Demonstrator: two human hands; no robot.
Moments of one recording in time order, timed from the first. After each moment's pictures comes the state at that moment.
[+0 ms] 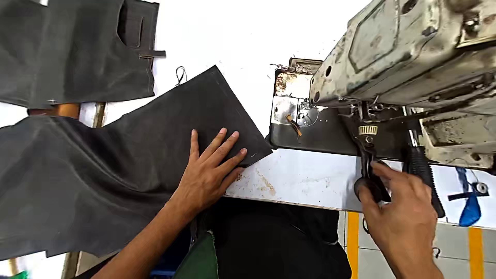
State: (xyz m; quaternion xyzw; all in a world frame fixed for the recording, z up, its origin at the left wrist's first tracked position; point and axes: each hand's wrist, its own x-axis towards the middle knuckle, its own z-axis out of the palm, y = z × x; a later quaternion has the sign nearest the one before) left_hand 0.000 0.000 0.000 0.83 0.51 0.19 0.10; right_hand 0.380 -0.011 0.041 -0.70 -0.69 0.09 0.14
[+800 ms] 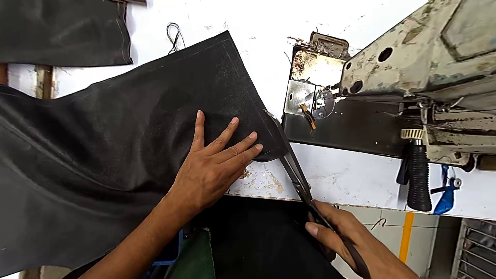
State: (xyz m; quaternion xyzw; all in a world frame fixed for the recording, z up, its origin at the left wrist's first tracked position) left_hand -0.006 0.008 -0.006 0.82 0.46 0.28 0.19; right_hand 0.330 -0.032 0.055 -0.53 -0.60 0.60 -0.02
